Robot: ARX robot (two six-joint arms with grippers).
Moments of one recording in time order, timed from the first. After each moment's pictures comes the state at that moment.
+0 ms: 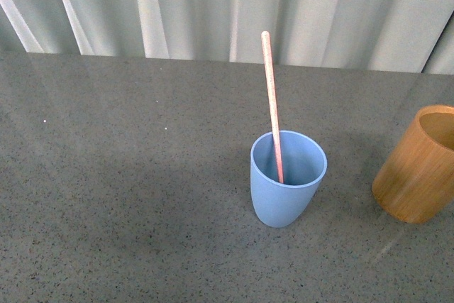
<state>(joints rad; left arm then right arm) 0.00 0.00 0.02 0.00 0.00 0.00 0.00 0.24 0.05 0.19 0.00 0.00</state>
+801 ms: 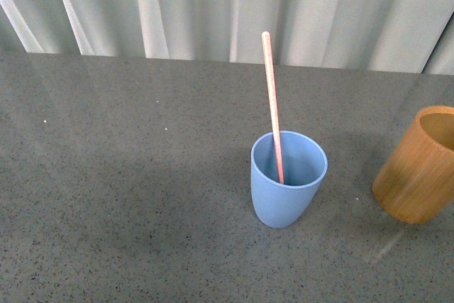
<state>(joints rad) 0.00 0.00 0.02 0.00 0.00 0.00 0.00 0.00 0.02 0.00 0.00 0.00</state>
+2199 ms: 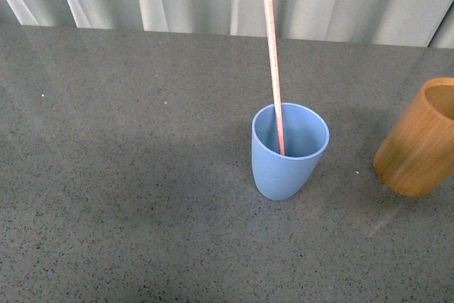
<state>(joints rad) 0.00 0.00 0.02 0.00 0.00 0.00 0.00 0.00 0.02 0.00 0.00 0.00</state>
